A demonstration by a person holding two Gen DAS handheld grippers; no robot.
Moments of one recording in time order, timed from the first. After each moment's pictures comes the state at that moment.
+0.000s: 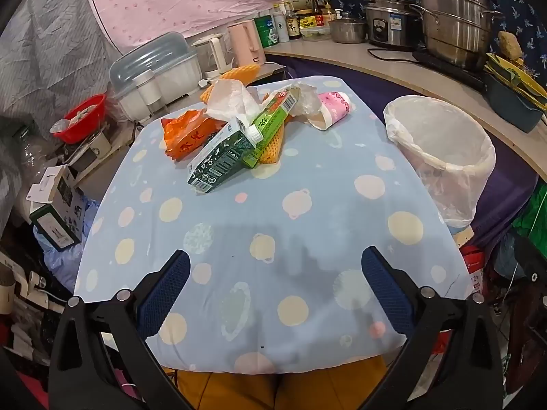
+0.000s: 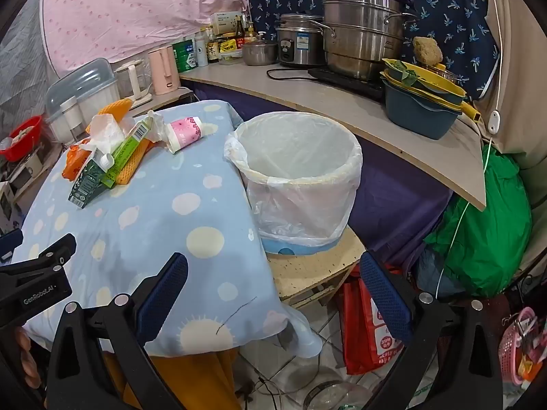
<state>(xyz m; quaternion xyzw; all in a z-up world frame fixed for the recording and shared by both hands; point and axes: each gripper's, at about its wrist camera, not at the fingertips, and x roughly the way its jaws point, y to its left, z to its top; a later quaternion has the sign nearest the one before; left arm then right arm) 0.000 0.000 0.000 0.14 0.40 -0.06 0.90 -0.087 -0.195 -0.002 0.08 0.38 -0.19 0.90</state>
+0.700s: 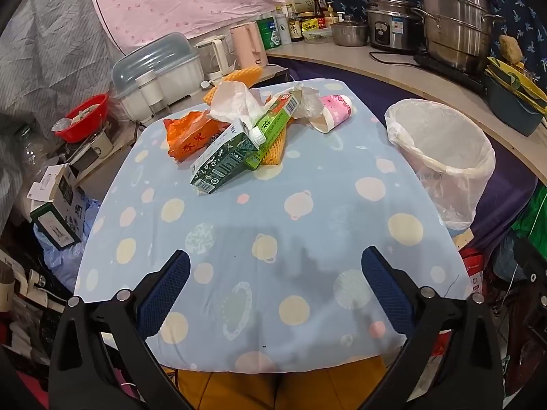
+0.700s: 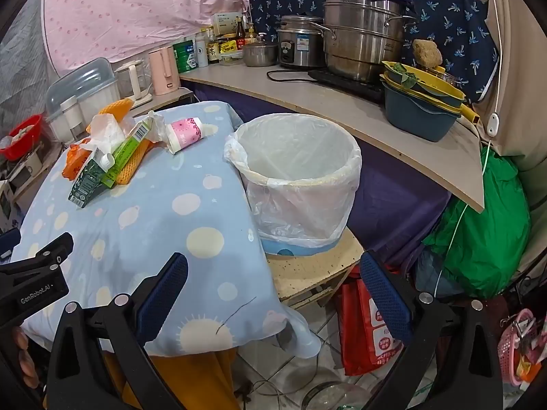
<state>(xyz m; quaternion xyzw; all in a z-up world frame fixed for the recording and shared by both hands) 0.000 0.001 0.001 0.13 0.40 -0.06 0.91 -0.088 -0.193 0.001 0.08 0.38 -0.19 0.90</state>
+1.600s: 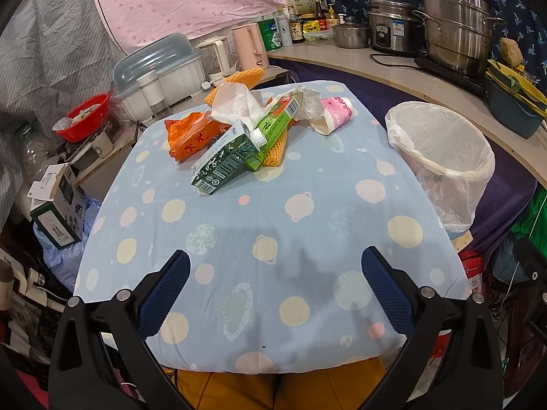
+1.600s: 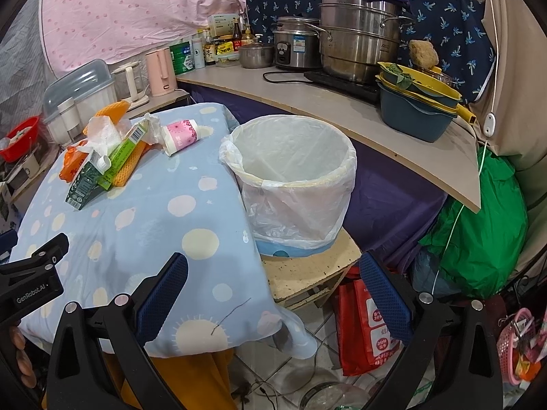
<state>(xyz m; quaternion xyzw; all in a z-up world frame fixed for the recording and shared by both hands) -0.001 0.003 0.005 0.13 0.39 -0.06 0.91 -0.089 -0.198 0.002 0.08 0.38 -0.19 0.90</state>
